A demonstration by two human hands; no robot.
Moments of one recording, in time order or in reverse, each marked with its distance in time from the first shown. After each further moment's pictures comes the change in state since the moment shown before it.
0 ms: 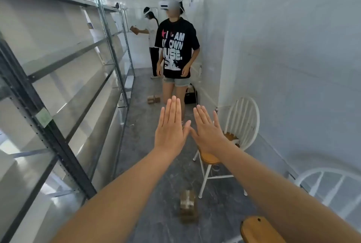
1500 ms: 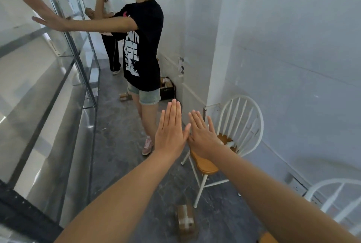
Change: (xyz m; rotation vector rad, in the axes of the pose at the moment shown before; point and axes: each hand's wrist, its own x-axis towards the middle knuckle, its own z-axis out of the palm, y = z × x) left_hand 0.143 -0.132 0.140 -0.102 -0.067 0.115; right_hand 0.190 -0.020 0.079 -0.132 -0.163 0.127
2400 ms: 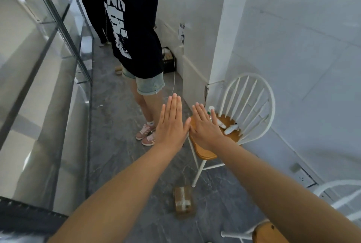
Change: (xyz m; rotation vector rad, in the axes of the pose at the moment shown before) left_hand 0.050 -0.001 0.111 -0.018 -0.200 -0.059; right_hand 0.086 0.071 0.075 0.138 -0.095 0.052
